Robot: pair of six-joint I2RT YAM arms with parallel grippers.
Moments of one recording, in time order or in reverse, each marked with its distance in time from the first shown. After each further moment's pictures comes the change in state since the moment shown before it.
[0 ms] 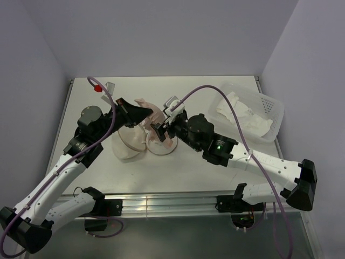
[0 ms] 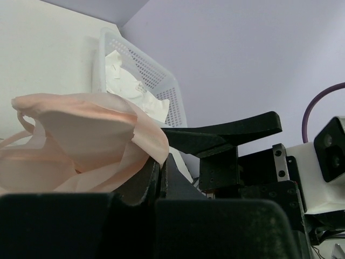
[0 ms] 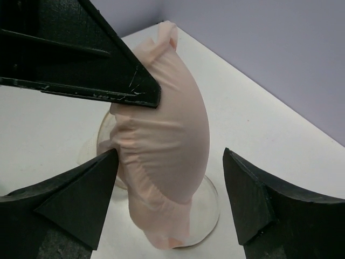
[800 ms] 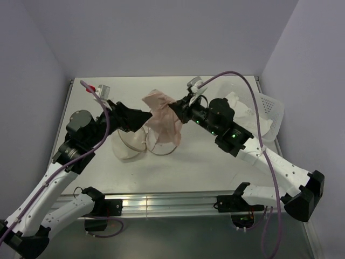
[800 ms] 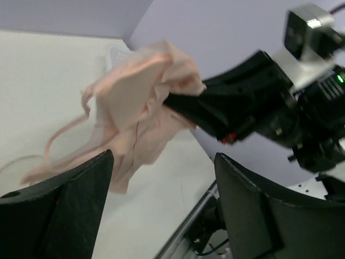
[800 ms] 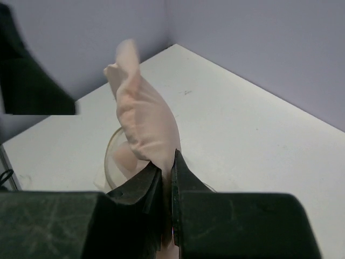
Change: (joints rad) left arm -0.009 -0.072 0.047 -0.099 0.010 0.186; right arm -0.242 -0.051 0.031 -0.013 -0.287 0.165
